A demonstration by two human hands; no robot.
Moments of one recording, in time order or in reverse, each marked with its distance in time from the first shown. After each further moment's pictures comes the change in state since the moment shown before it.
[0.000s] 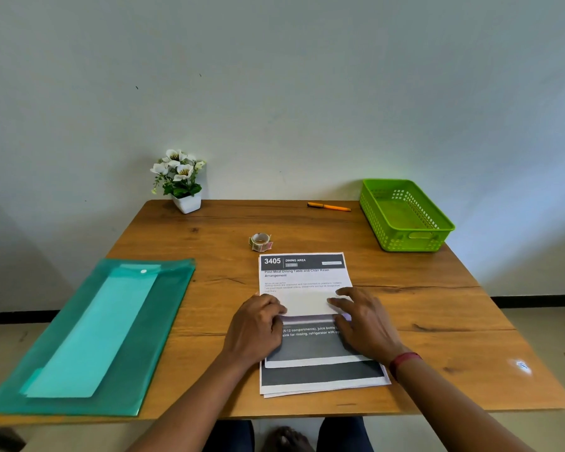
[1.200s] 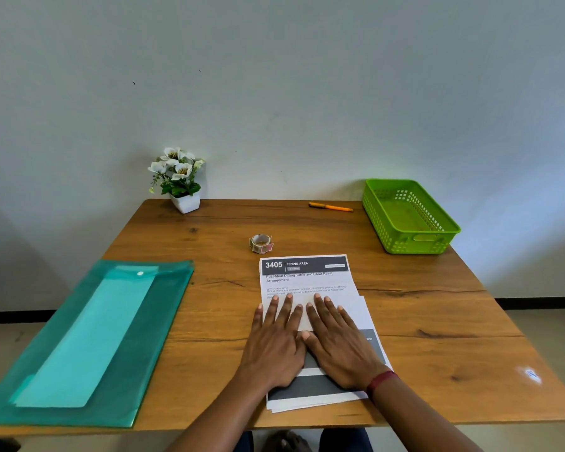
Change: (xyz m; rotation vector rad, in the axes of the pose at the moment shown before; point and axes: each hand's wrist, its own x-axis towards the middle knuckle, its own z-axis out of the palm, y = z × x) left_hand -0.006 0.027 0.026 0.345 -0.485 -0.149; right_hand -0.005 -0.035 0.041 -0.055 -0.348 0.014
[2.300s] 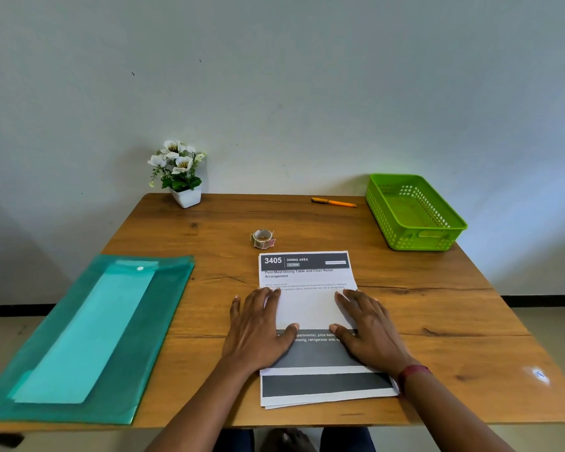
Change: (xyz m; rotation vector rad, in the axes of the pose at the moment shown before) left_hand 0.006 -0.036 -0.005 -0.143 0.145 -0.133; right_hand -0.002 0.051 -0.012 0.072 0.200 0.099
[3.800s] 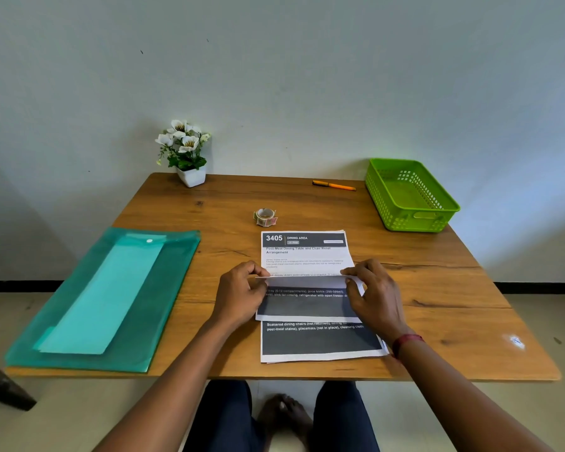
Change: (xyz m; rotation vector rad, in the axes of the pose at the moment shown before) left_hand -0.016 -0.014 -0.038 -0.698 0.199 -0.124; right_hand -0.015 -0.025 -0.033 0.178 0.469 -0.102
